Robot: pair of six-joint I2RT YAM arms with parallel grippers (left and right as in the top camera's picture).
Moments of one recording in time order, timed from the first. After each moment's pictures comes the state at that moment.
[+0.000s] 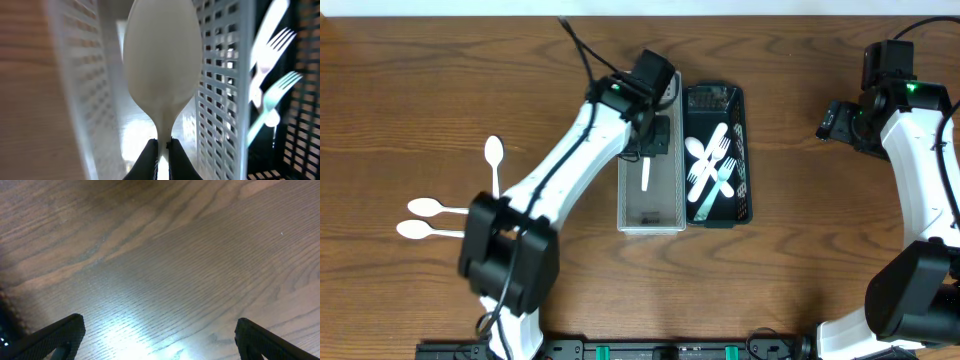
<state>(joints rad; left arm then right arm) -0.53 1.96 1.66 -1.01 0.07 -0.45 -0.13 1.71 1.48 -1.03 0.24 0.29</state>
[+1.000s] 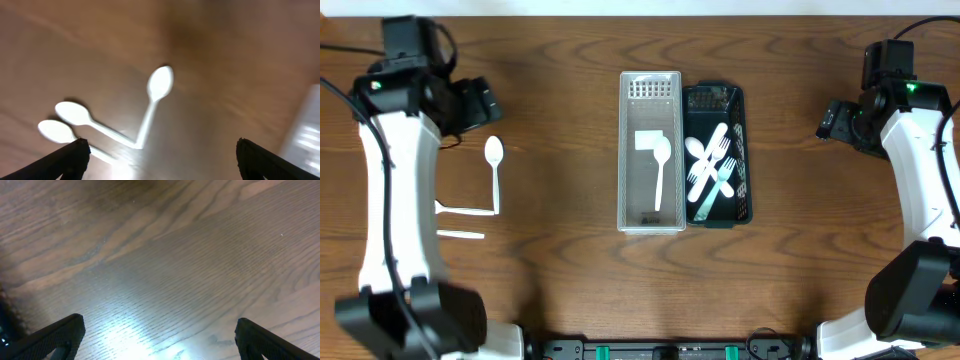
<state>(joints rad) 0.19 1.67 1.66 -1.16 -0.08 -0.24 -0.13 1.71 1.48 -1.03 0.24 0.29</state>
